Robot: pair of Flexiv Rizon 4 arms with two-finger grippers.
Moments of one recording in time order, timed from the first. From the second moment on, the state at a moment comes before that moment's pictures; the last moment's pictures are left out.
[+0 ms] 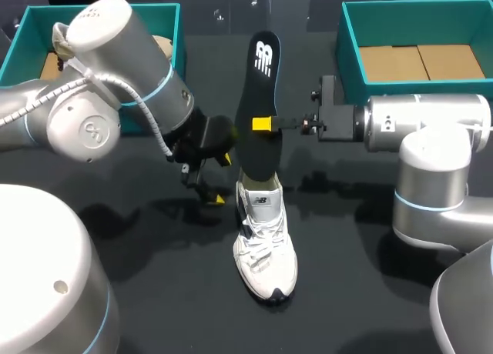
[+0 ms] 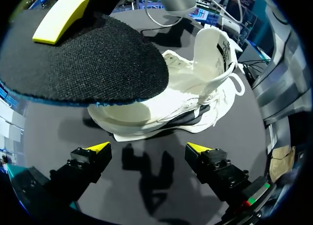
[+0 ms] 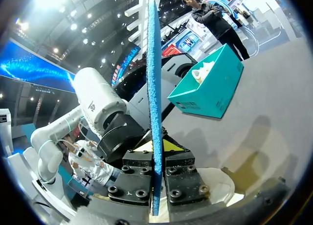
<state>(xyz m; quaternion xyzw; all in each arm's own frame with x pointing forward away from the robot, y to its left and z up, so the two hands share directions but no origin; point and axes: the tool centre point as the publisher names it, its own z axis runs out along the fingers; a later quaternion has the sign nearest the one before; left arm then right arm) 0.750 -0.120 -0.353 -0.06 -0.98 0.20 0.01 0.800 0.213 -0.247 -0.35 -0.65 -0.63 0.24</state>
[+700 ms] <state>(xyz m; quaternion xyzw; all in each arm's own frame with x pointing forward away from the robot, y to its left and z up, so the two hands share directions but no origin) 0.758 -0.133 -0.361 -0.08 -0.98 0.18 0.02 0.804 0.215 -0.254 -0.34 -0.64 -0.65 0.23</state>
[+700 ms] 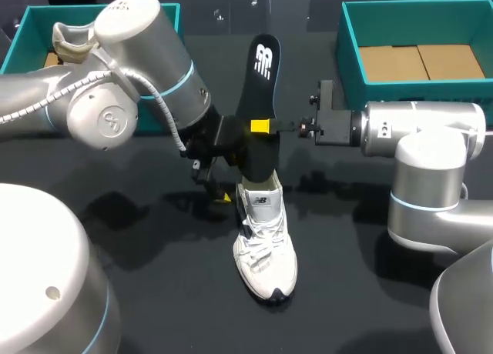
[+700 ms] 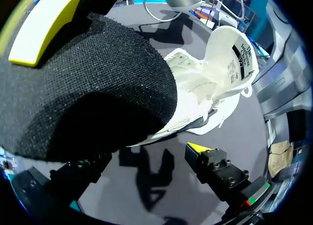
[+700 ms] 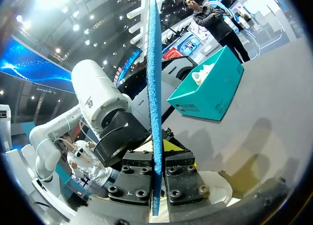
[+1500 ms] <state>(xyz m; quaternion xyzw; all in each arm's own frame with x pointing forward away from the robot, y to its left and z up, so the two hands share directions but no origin) 0.759 -0.135 -0.361 -0.08 -0.98 0.17 0.02 0.808 0.214 -0.265 -0.30 -0.63 -0.68 0.23</state>
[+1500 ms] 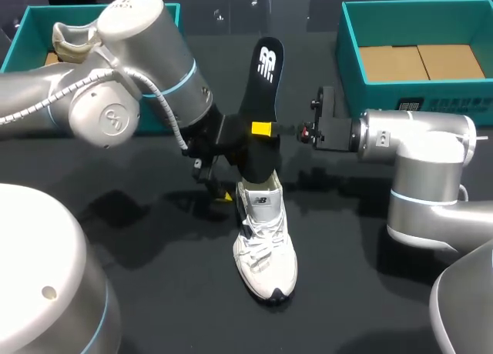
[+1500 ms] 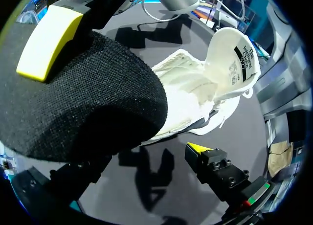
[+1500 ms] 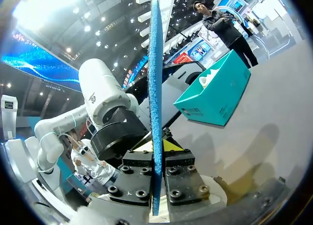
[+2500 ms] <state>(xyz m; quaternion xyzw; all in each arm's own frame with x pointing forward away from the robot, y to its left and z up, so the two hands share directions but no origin) 0.759 -0.135 -0.361 -0.08 -0.98 0.17 0.02 0.805 0.214 -0.281 -0.26 -0.67 -0.64 0.26</state>
